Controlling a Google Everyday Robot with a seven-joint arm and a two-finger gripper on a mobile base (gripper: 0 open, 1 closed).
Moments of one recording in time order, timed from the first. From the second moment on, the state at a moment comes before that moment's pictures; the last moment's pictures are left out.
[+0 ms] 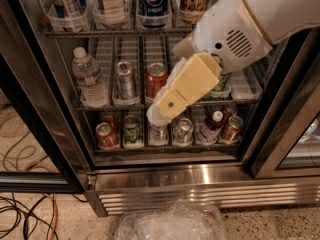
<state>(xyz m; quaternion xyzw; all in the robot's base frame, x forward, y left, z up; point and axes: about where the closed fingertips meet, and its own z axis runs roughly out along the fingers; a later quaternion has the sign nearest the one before) 0.418 -0.015 1.009 -0.56 0.74 0.25 0.29</state>
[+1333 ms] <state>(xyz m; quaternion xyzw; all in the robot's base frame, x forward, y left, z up) 0.397 0.065 0.959 -0.28 0.77 0.38 0.42</state>
